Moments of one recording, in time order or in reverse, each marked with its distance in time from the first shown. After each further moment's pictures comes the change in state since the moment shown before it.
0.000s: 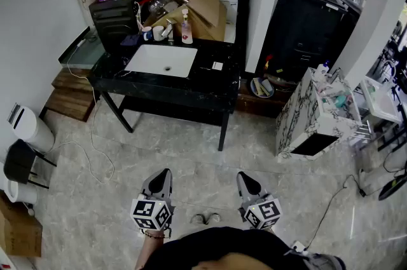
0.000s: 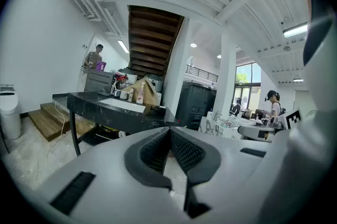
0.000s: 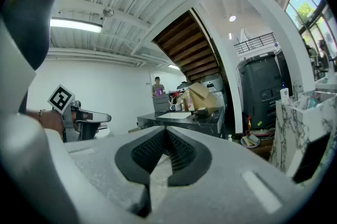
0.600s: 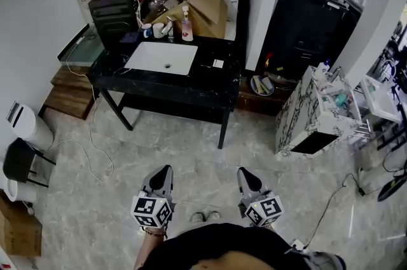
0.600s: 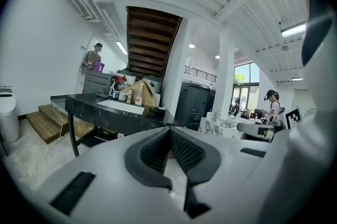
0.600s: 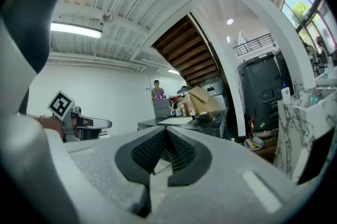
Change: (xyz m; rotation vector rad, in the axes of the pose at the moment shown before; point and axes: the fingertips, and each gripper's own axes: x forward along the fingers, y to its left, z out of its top) left arm 0.010 0.001 0.005 0.013 -0.015 -0.013; right arm 0.009 -0.004 0.010 0.025 -0.058 0.007
